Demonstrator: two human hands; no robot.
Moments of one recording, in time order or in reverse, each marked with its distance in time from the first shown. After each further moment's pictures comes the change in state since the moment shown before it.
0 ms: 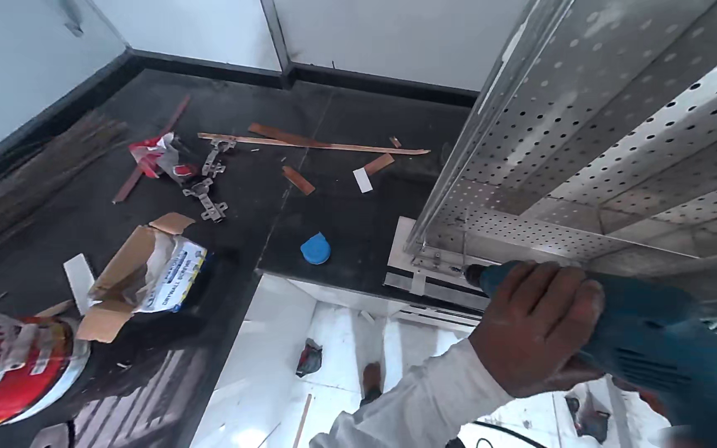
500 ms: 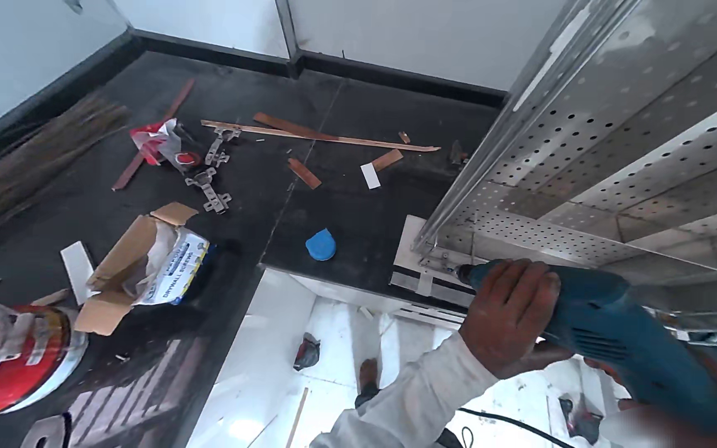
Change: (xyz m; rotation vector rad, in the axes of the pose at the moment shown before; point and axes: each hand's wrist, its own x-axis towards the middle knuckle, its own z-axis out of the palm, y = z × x) left_hand -0.027 -0.028 0.010 0.048 0.042 -0.077; right_hand 0.034 0.023 0.008 -0.063 -0.108 0.041
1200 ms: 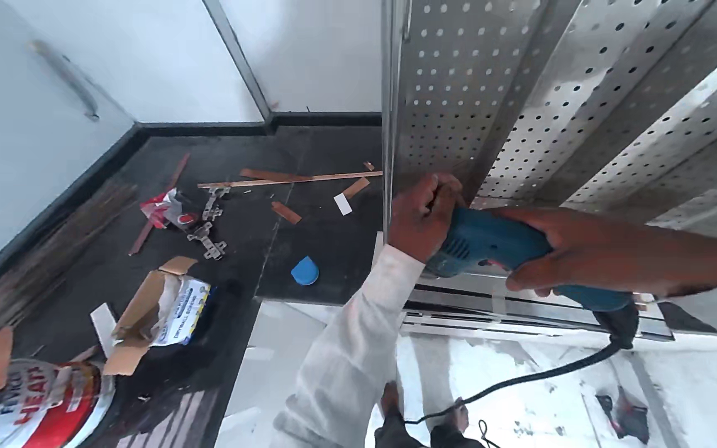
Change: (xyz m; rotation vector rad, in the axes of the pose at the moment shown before) left_hand 0.131 -0.029 -0.032 -0.365 -0.217 -0.459; right_hand 0.088 -0.107 -0.048 -0.052 -0.369 0.011
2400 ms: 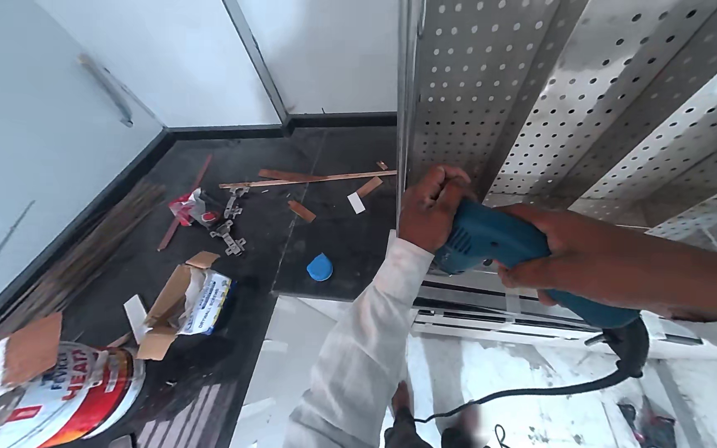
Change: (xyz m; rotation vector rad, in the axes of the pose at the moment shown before) left_hand 0.002 0.000 -0.006 -0.161 -0.008 -0.044; right_hand -0.006 -0.013 0.025 0.039 0.109 0.060
